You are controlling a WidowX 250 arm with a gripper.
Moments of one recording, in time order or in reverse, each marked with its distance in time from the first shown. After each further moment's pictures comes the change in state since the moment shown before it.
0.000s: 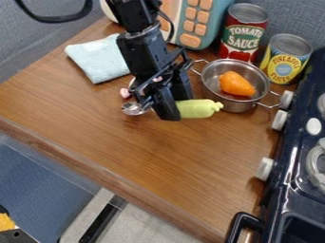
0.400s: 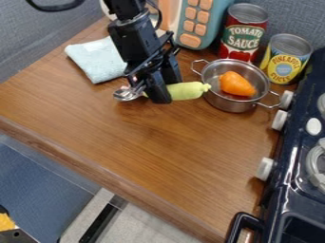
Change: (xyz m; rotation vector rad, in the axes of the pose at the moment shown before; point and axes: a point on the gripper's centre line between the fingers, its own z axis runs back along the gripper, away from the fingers) arm 0.021 -0.018 0.009 -0.041 -0.018 0.051
